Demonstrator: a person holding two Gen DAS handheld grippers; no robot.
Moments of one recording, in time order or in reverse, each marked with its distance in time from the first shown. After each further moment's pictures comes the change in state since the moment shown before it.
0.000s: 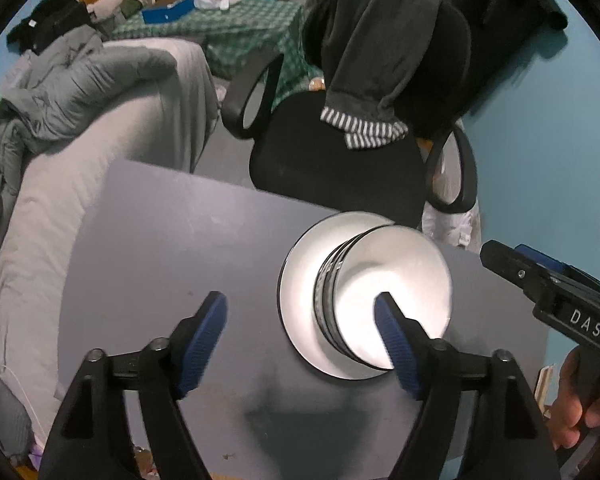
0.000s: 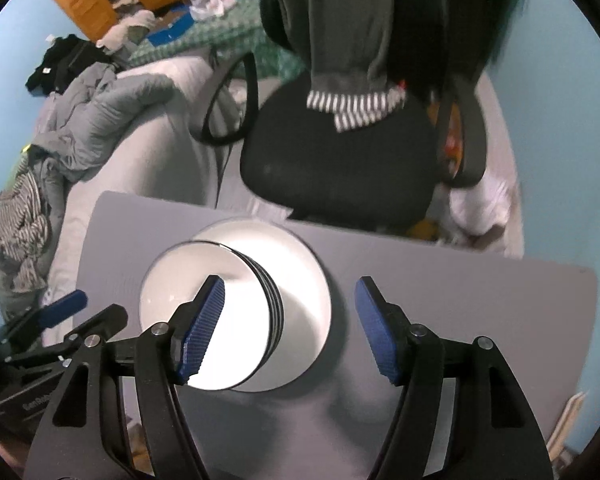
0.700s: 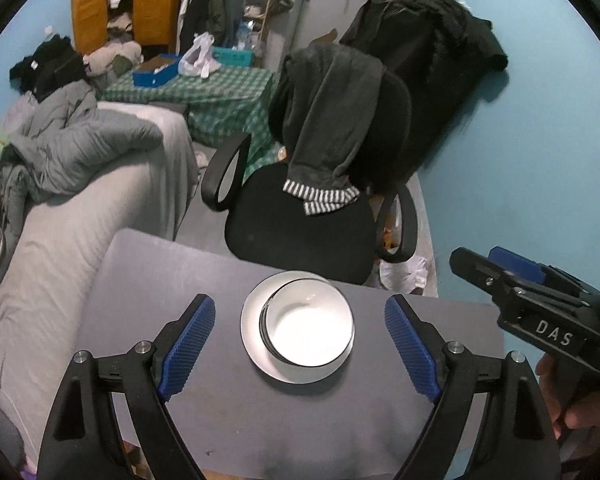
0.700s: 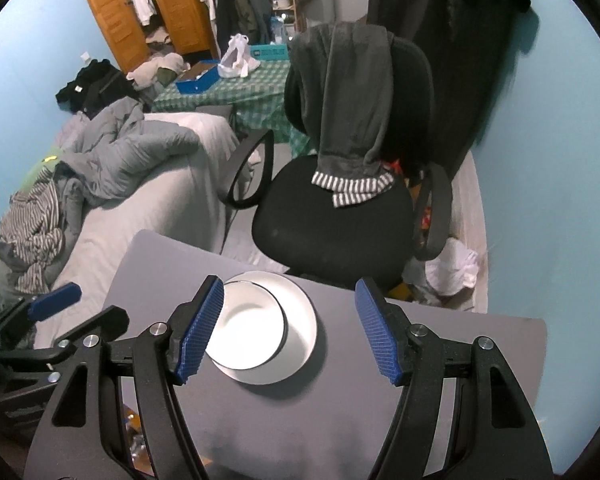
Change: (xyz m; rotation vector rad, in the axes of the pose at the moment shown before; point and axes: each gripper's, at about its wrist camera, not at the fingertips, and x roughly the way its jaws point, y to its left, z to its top) left arm -0.121 -0.039 -0.003 0.049 -0.222 -0.083; right arm -0.116 0.016 0.000 -0.098 -0.212 -0.021
